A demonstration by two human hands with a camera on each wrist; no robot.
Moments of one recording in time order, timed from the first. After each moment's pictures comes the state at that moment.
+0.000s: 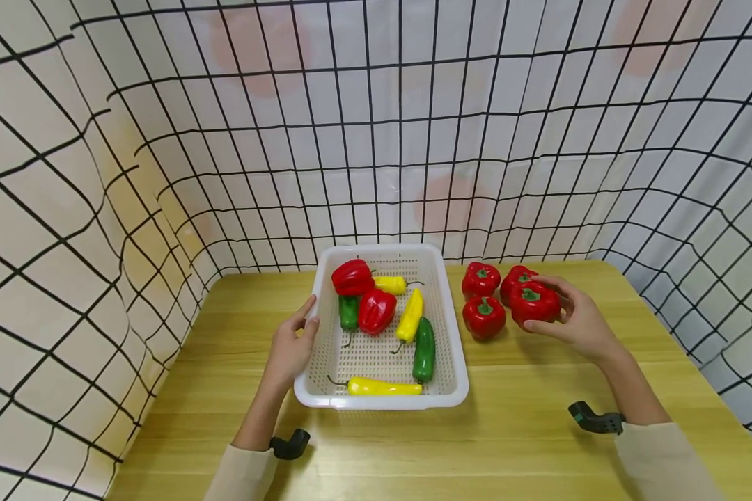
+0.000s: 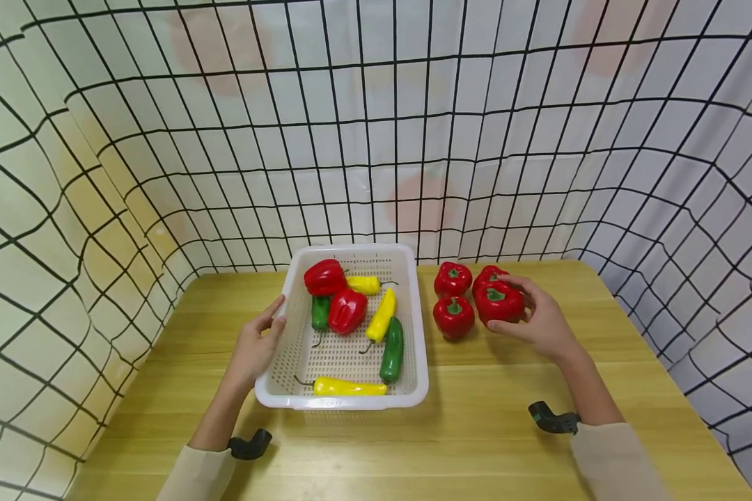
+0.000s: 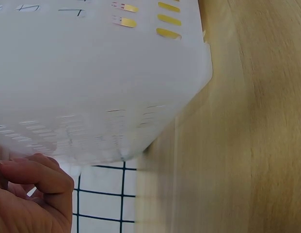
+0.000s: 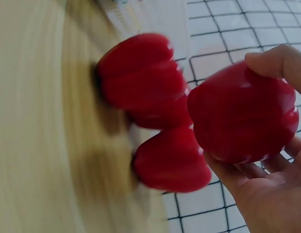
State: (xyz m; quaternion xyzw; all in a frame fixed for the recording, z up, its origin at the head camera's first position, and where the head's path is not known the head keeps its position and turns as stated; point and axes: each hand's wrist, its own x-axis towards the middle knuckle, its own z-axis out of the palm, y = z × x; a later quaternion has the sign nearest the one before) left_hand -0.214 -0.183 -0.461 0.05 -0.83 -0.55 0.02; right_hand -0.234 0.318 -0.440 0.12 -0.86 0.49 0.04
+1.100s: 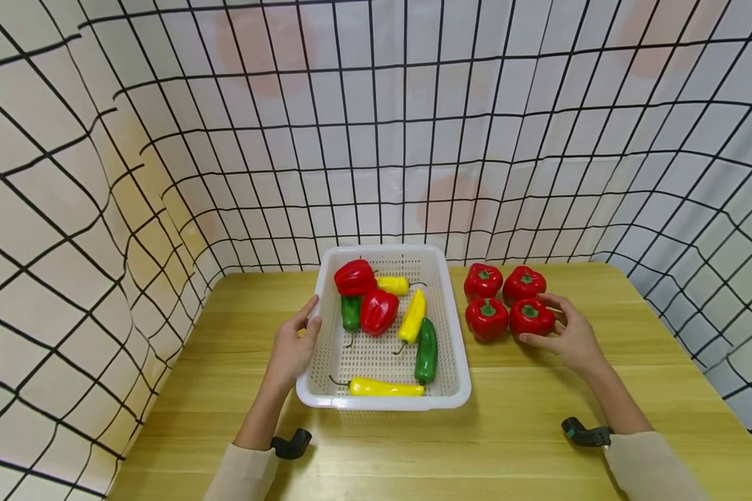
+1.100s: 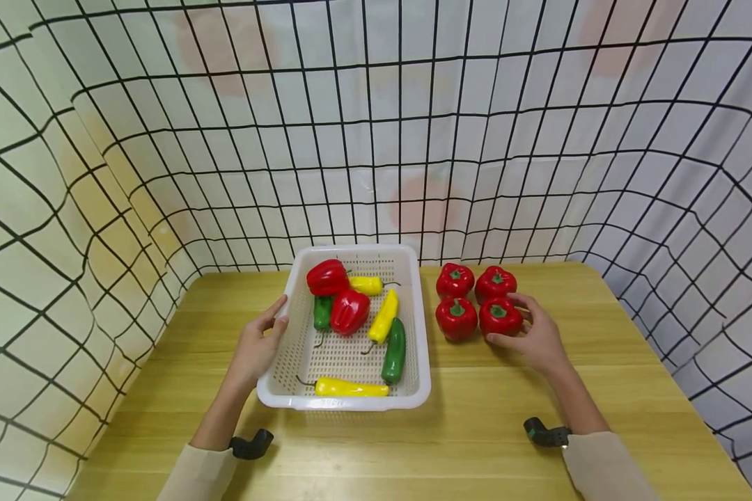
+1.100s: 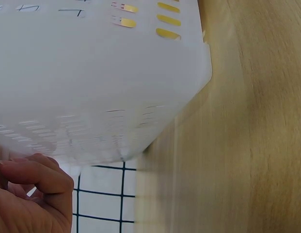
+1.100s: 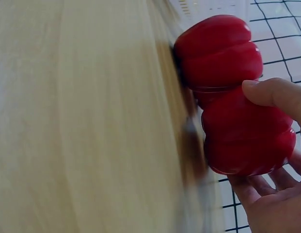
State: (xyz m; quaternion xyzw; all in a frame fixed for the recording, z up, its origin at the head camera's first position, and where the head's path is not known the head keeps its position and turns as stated) left_hand -0.214 -0.182 -0.460 0.06 -0.83 -0.56 0.02; right_hand -0.242 0.327 -0.497 0.04 -0.87 0.50 0.02
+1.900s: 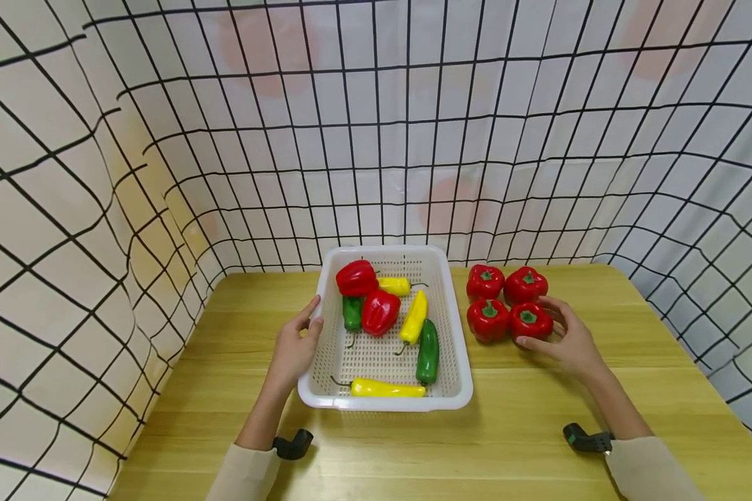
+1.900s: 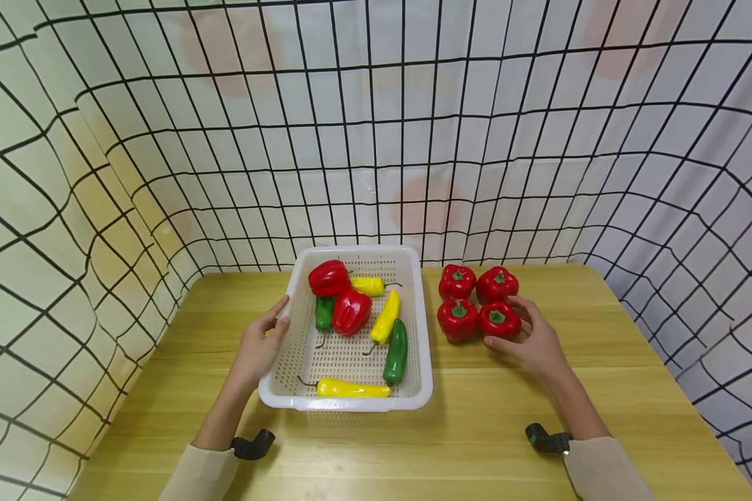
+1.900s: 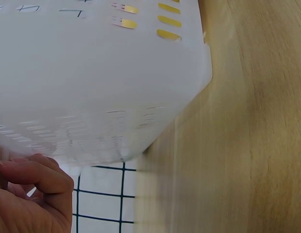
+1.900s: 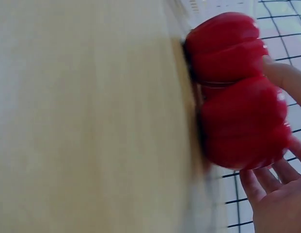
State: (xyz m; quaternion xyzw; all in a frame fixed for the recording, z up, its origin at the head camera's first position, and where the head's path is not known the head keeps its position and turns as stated) left_hand -0.214 -0.182 -0.461 0.05 -0.83 -0.56 0.03; right_hand -0.238 0.325 -0.503 0.05 -0.88 0.48 0.03
